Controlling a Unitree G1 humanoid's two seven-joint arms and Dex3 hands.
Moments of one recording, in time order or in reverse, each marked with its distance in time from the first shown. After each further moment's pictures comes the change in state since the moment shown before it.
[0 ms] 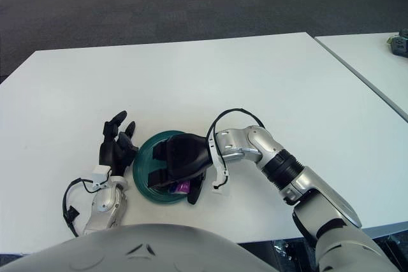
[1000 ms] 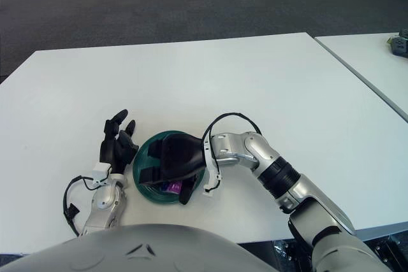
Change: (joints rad) left arm -0.019 0.000 0.013 0.010 -0.014 0.015 -0.020; right arm 0.065 0.027 -0.039 -0.092 -0.008 0.079 0.025
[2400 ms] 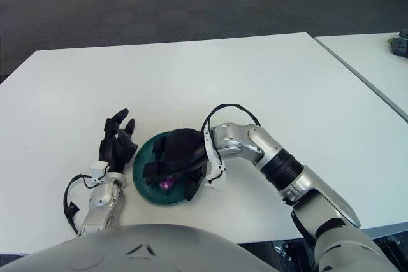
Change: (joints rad) left arm 0.002 0.000 0.021 -0.012 -0.034 0.012 -0.064; right arm -0.075 -0.055 0.047 0.017 0.252 0.088 0.347
